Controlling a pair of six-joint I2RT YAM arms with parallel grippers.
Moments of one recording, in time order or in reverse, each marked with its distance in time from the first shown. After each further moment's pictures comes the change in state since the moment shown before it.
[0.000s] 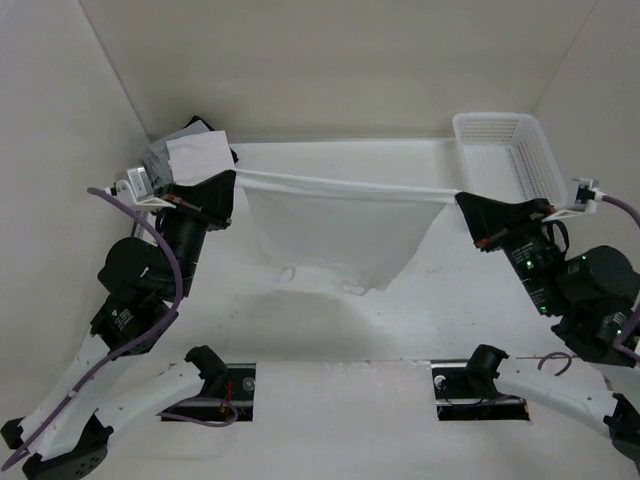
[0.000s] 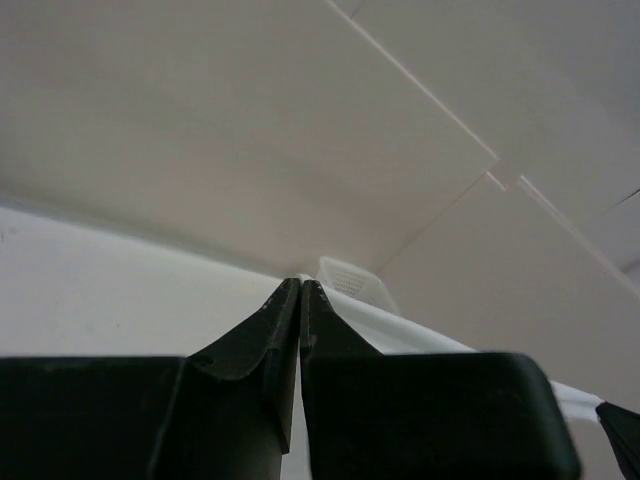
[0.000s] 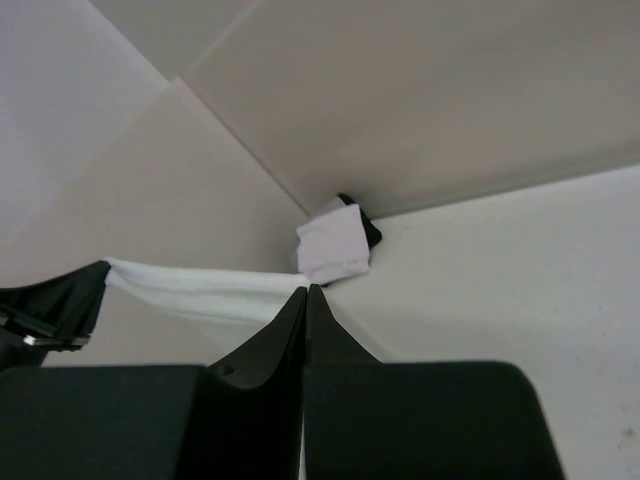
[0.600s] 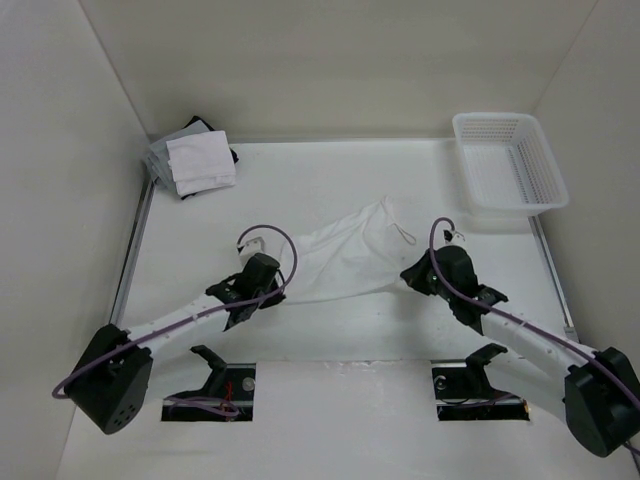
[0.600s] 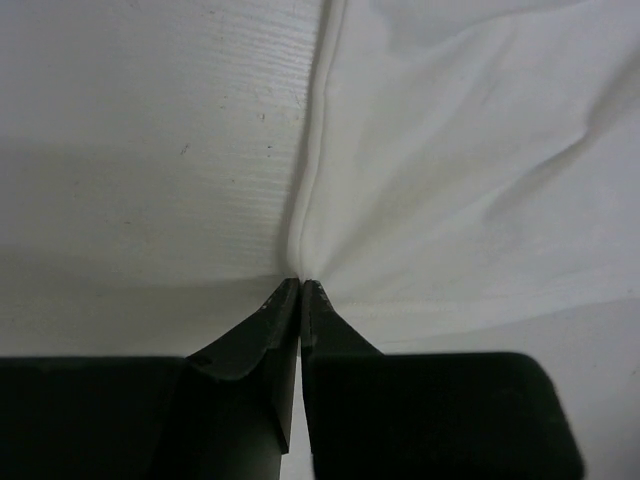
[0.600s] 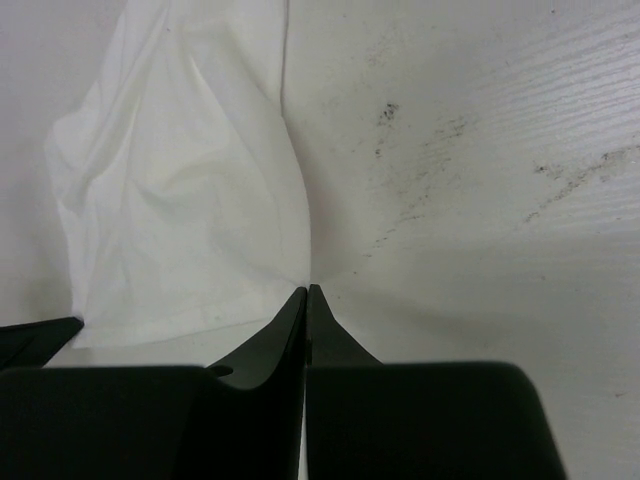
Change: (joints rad) left arm 0.100 0.456 -0.698 -0.013 0.262 -0.285; right arm -0.389 0.374 -0.785 0.315 -0.404 0.268
